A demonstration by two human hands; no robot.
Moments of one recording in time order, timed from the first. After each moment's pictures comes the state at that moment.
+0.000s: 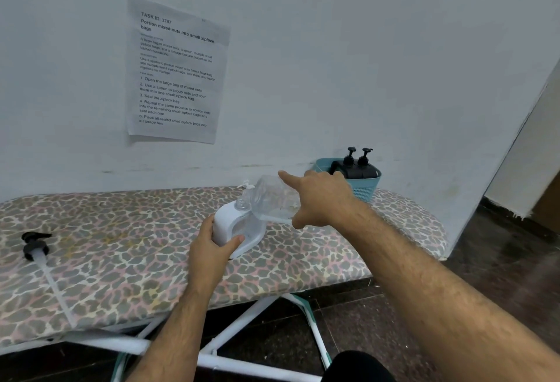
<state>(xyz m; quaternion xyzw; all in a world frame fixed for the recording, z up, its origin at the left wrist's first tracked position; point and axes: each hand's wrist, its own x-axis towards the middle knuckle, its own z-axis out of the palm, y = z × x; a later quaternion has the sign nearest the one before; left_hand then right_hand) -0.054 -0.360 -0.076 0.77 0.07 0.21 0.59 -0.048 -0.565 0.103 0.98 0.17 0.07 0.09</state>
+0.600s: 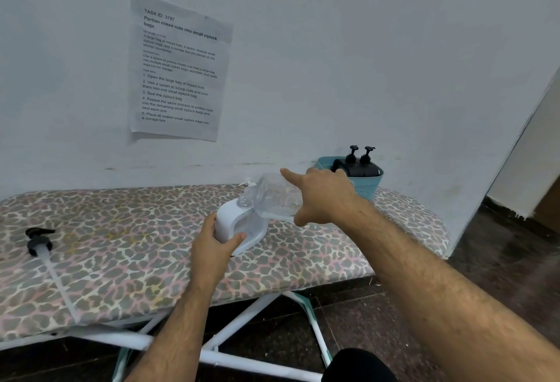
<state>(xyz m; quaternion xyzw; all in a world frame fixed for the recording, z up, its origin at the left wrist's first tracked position) -0.053 -0.360 -0.076 0.77 0.07 0.22 0.59 -0.051 -0.564 0.105 0.98 0.17 0.07 0.10</state>
